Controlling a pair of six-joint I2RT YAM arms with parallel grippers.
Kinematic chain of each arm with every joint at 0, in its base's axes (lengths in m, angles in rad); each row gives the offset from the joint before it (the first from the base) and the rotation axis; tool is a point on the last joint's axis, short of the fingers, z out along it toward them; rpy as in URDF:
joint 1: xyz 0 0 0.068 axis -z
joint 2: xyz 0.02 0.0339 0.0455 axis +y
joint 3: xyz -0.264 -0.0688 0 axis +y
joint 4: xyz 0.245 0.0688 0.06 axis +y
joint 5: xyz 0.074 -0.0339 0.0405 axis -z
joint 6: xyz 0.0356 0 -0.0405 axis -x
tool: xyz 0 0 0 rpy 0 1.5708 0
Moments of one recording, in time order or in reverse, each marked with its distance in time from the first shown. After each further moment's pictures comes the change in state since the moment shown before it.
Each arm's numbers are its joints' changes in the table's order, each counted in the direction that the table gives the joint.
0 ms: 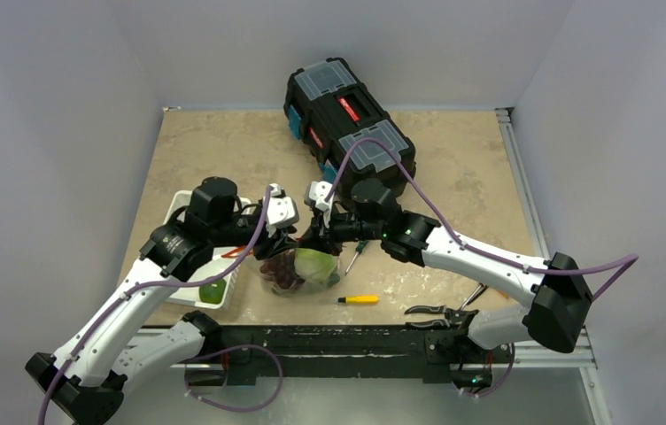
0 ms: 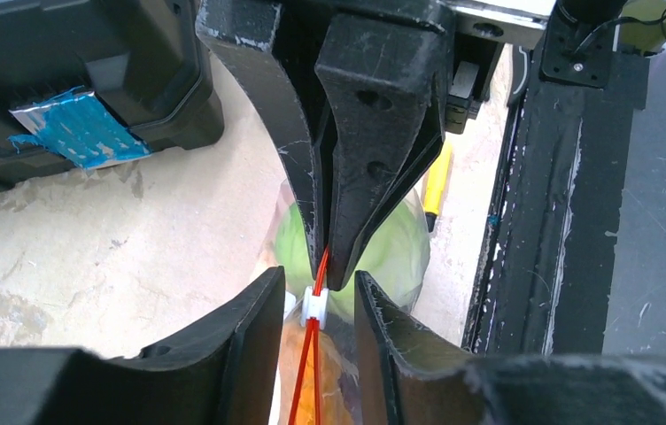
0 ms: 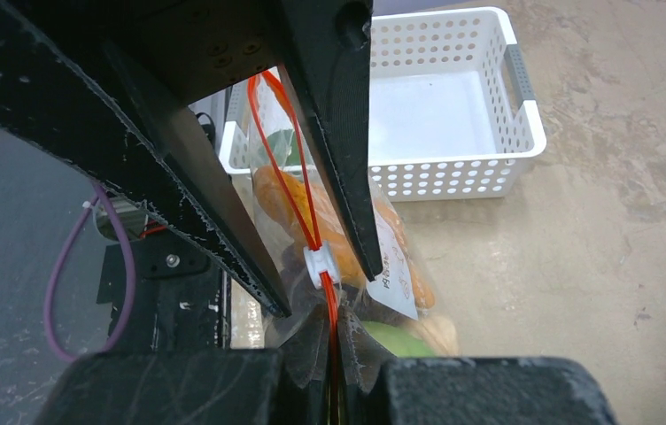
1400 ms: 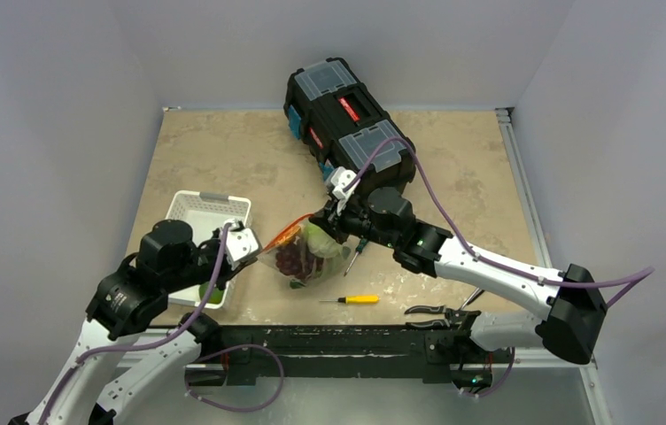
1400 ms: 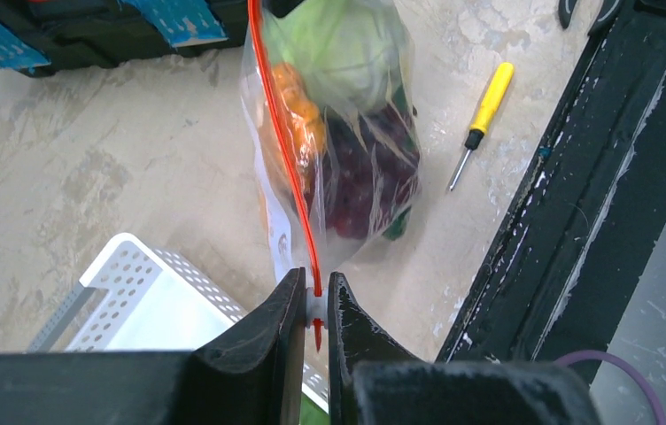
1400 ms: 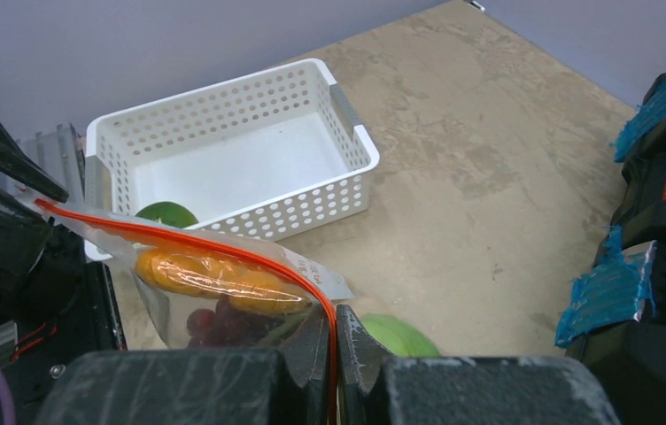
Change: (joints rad) left arm 0.001 -0.324 0.011 0.288 -0.253 -0.006; right arm -0.007 -0.101 0.103 -0.155 0.373 -0.105
